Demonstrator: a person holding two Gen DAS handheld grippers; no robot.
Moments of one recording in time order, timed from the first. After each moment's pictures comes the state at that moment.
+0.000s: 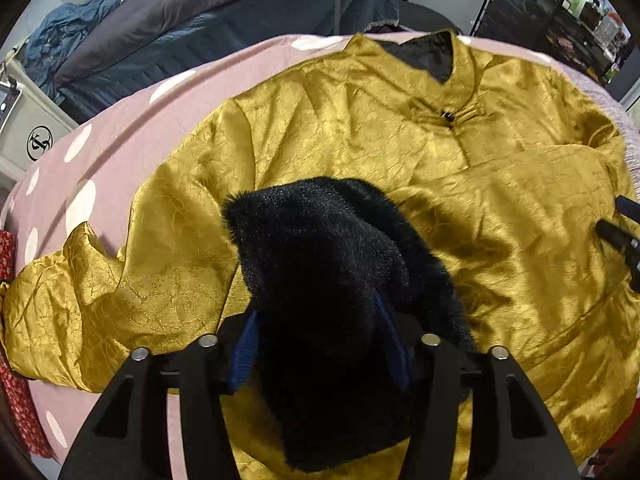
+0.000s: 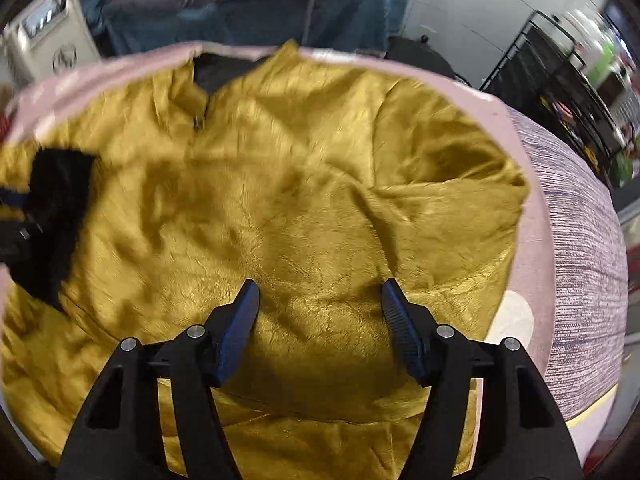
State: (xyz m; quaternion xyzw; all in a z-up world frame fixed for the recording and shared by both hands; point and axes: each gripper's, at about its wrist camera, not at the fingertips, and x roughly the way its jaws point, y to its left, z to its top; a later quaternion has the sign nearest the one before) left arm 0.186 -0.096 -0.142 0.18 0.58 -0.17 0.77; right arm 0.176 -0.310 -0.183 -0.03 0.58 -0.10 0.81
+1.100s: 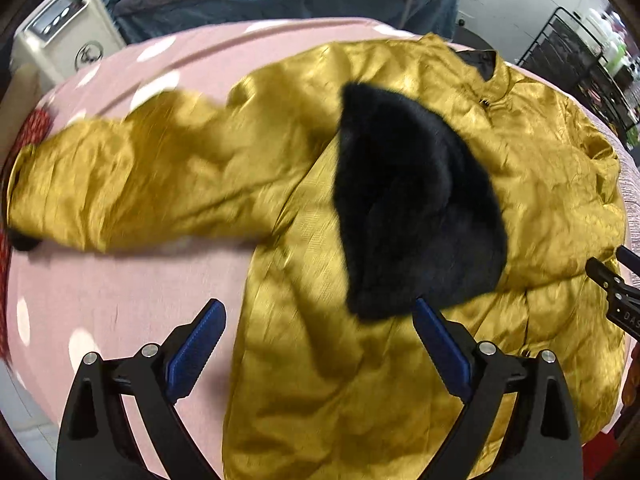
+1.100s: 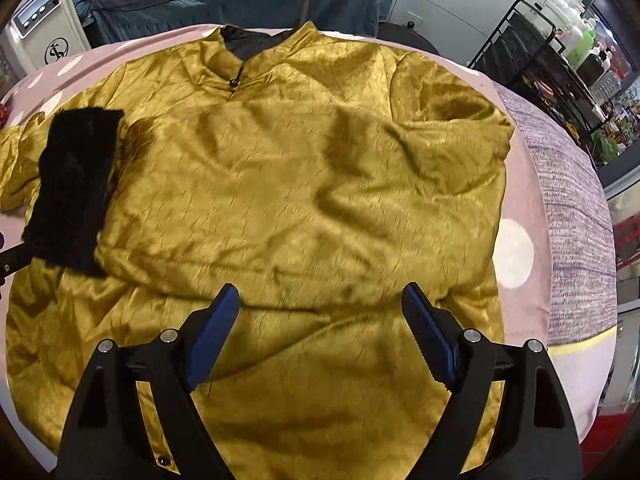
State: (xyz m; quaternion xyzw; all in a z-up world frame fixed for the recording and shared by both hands) left arm 0.113 -0.003 -0.122 0.07 0.61 -0.11 0.79; right arm 0.119 -0.259 -0.162 0.00 0.58 -0.12 0.80
